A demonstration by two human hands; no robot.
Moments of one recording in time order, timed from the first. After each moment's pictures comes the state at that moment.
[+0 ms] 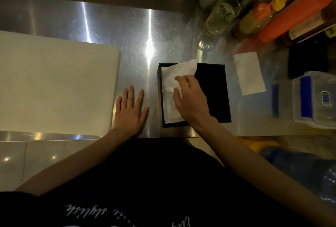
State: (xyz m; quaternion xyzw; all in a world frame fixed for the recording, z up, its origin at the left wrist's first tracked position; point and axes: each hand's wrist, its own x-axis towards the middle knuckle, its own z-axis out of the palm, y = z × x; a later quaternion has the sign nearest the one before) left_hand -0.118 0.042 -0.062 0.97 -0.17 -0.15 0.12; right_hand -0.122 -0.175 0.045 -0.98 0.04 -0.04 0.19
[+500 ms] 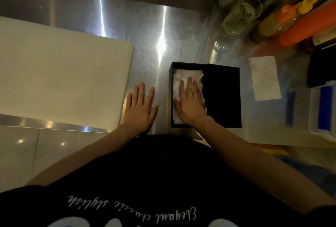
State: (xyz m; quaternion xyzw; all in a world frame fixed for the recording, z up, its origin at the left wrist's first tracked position) left_hand -0.115 0.034 -0.059 0.97 -0.17 -0.14 0.12; right_hand -0.119 -0.174 -0.017 -0.97 0.02 0.23 0.10
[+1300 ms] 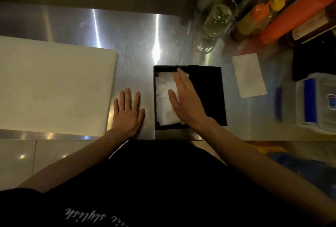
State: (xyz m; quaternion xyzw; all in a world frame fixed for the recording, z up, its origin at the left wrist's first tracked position) left_hand -0.119 0.031 -0.052 0.97 -0.14 -0.19 0.09; right_hand -0.118 -0.192 0.041 -0.95 0.02 0.05 0.31
